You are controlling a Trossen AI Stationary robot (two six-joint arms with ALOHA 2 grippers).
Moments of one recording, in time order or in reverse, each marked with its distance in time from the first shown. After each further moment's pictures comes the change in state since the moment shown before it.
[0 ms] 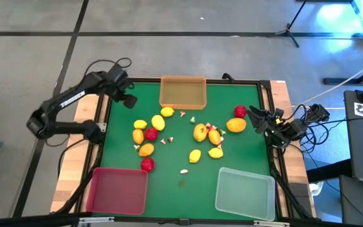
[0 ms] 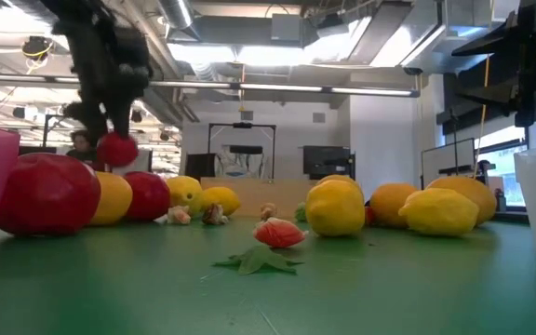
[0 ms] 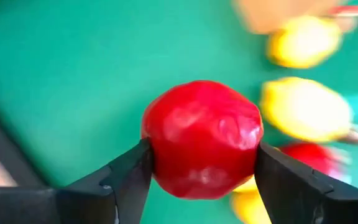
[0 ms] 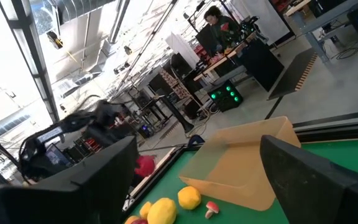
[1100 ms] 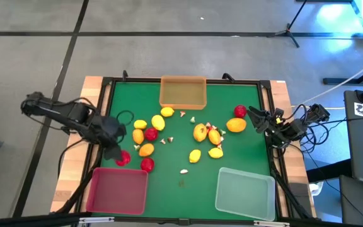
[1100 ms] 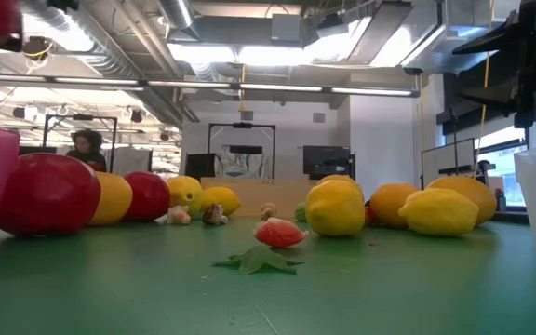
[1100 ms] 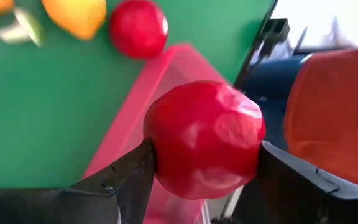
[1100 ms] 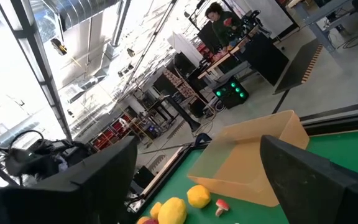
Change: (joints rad) left arm -1.173 -0.231 0.001 0.013 0.186 -0.827; right arm 0.000 0.000 0.000 -0.001 -0.009 0.061
